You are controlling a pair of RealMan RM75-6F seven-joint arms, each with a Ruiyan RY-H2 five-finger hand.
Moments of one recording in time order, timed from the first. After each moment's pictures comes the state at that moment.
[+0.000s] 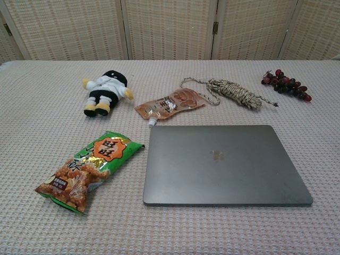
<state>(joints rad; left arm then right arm) -0.08 -1.24 -0.04 -1.61 1.48 1.54 0.26 0.18 -1.17 0.01 -1.61 -1.67 1.39 0.13</state>
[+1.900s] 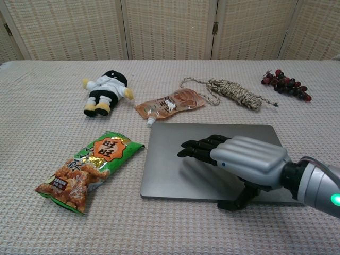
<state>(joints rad) -0.10 -1.24 -0.01 -1.58 1.57 1.51 0.18 0.58 -1.63 0.01 -1.48 -1.54 0.89 -0.30</state>
